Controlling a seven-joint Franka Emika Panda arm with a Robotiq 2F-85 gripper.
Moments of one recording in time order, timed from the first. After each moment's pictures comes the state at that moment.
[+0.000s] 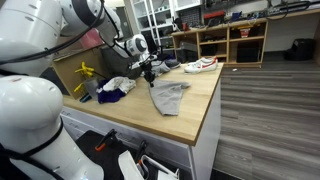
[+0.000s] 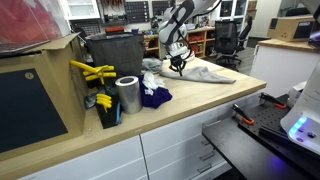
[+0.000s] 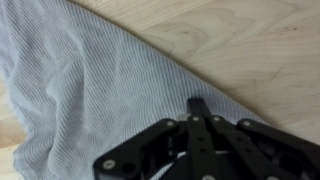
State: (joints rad) arm 0.27 0.83 -0.06 -1.46 -0.12 2.00 0.64
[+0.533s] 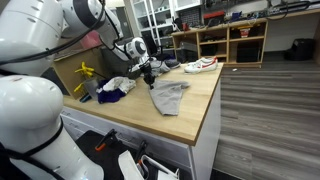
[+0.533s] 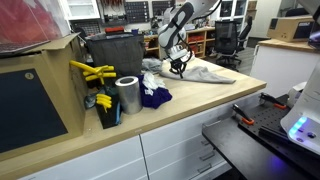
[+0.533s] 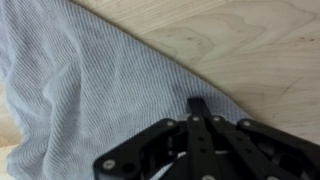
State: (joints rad) arm 0.29 0.85 -0.06 -1.46 -0.15 2.00 0.64
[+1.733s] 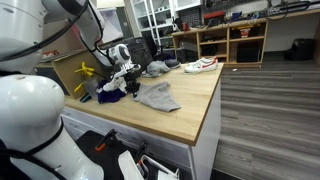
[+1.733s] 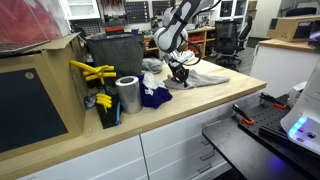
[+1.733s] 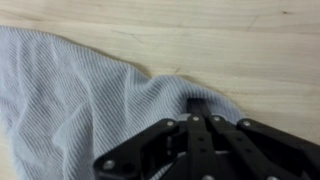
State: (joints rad) arm 0.34 0.64 0.04 -1.84 -0.20 2.04 0.42
